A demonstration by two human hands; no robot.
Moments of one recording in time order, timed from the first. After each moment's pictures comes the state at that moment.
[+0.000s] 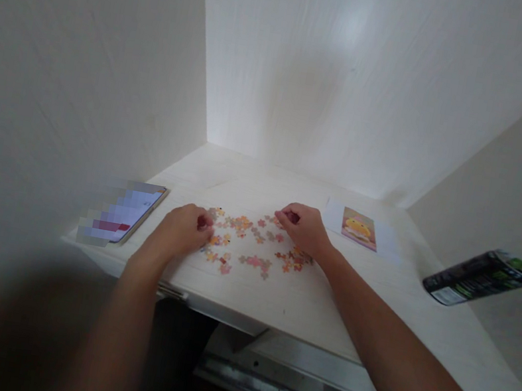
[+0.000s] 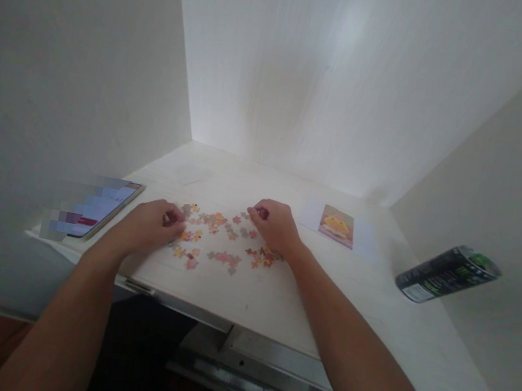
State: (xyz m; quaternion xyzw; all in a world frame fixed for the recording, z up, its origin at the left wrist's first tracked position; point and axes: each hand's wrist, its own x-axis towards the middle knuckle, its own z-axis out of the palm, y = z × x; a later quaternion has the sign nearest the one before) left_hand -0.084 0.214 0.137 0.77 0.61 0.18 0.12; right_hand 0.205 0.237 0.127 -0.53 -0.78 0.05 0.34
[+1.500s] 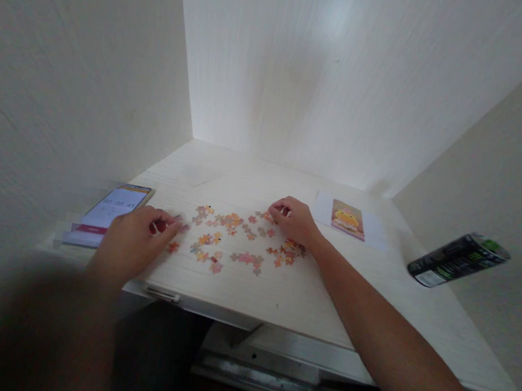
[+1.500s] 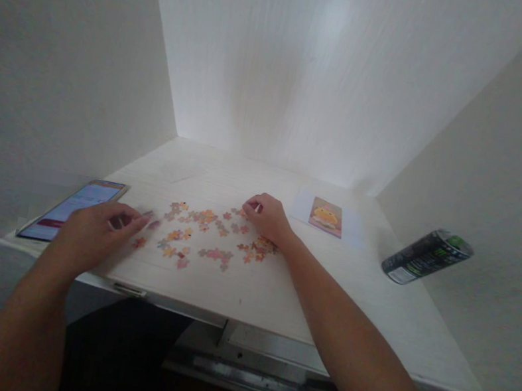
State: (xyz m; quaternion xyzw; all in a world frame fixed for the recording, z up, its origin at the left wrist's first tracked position) left_hand -0.117 0.189 0.139 0.73 0.64 0.22 0.07; right_hand 0.215 0.249 0.117 -0.56 -0.75 0.10 0.32
